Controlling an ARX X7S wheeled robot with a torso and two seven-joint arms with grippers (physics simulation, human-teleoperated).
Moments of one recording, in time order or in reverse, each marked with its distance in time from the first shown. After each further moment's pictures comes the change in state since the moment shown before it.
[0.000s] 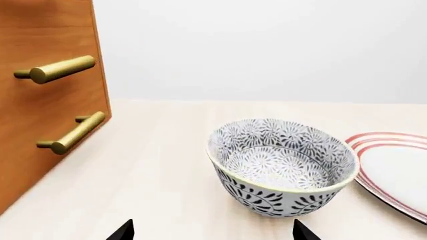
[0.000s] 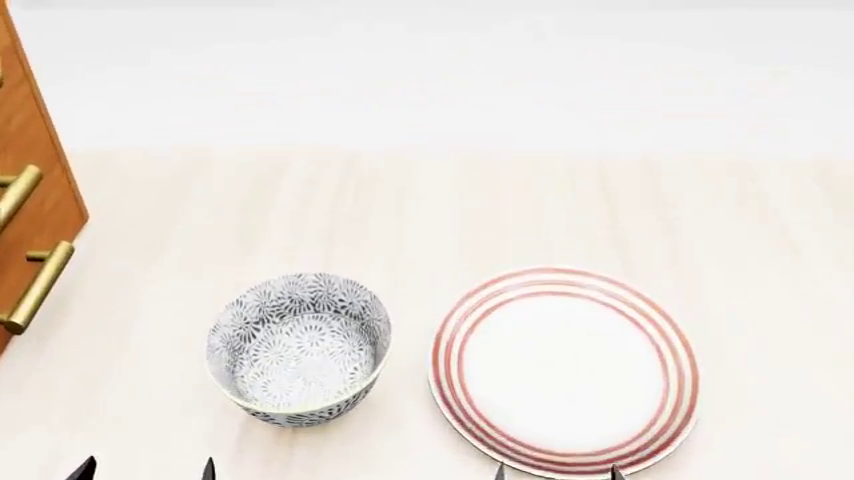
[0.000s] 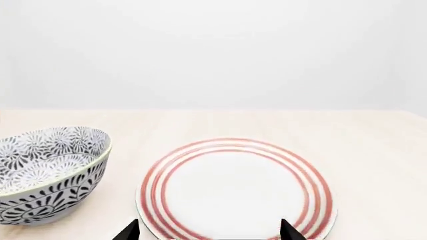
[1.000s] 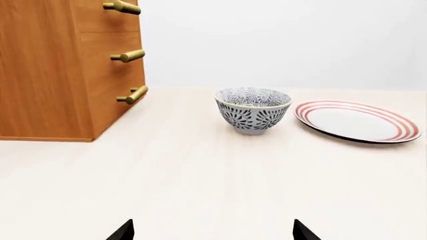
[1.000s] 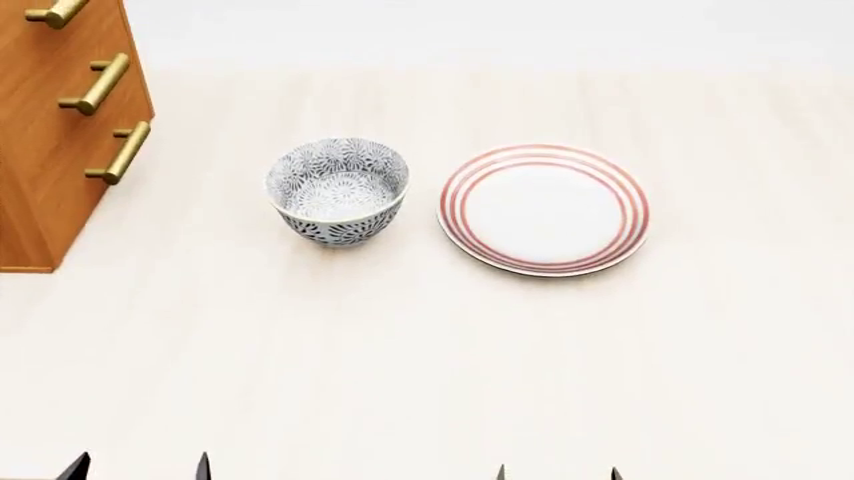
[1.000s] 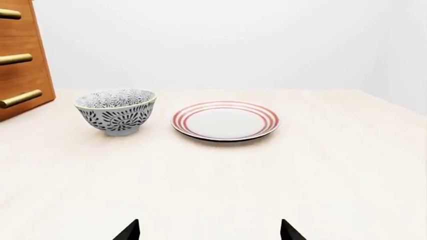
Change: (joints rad) left arm -0.001 0.029 -0.045 -0.010 0.029 0.015 0.037; right arm -0.010 -0.029 0.037 -0.004 -0.027 0.009 -0.035
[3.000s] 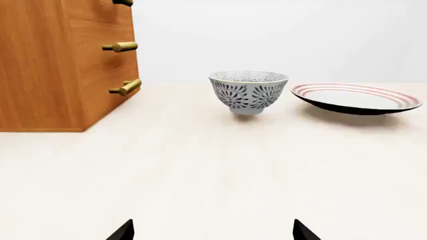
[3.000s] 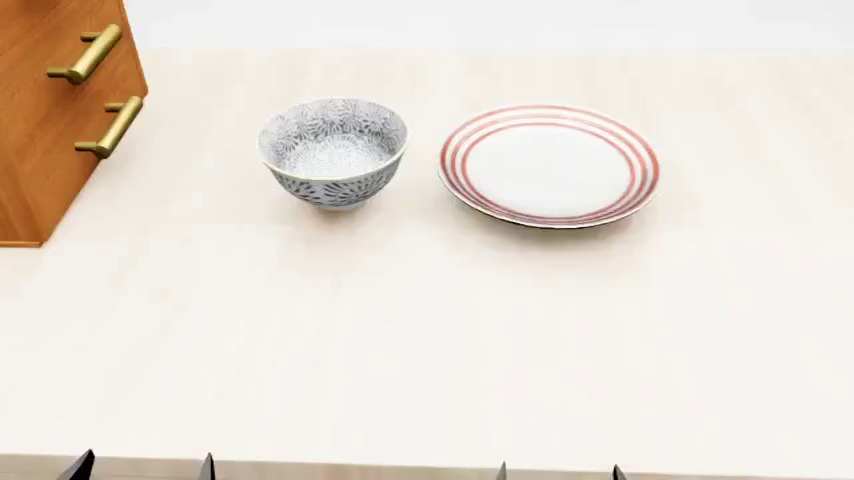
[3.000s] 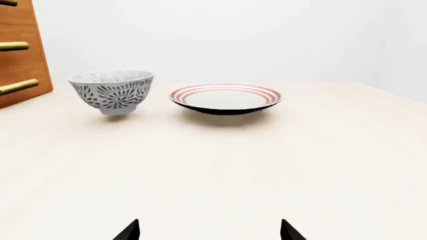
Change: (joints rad) left arm 0.014 0.128 -0.147 -0.012 0.148 0.027 0.168; right arm -0.007 -0.129 0.157 0.000 -0.130 0.004 -0.155
